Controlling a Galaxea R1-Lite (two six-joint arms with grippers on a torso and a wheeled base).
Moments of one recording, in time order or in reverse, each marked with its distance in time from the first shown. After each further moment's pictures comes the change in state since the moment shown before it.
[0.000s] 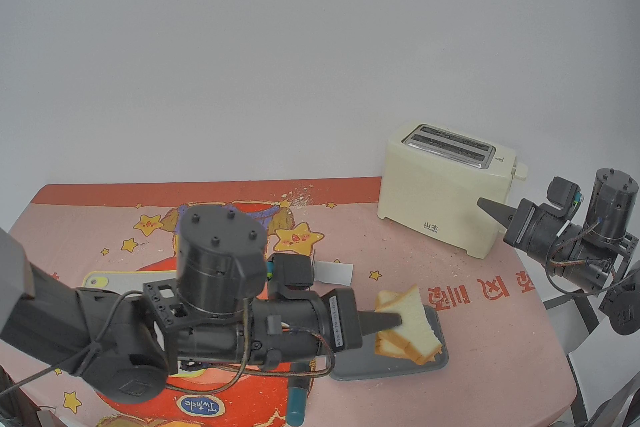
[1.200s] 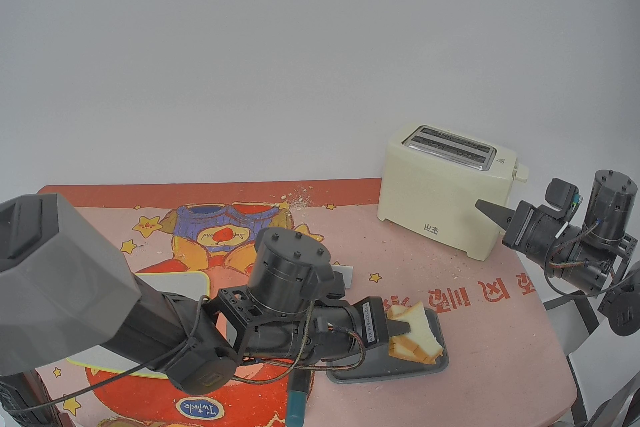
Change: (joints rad) left arm 0.001 0.200 -0.096 0.009 -0.003 -0.016; right arm -0.001 0.007 0.004 -0.005 0.001 -0.002
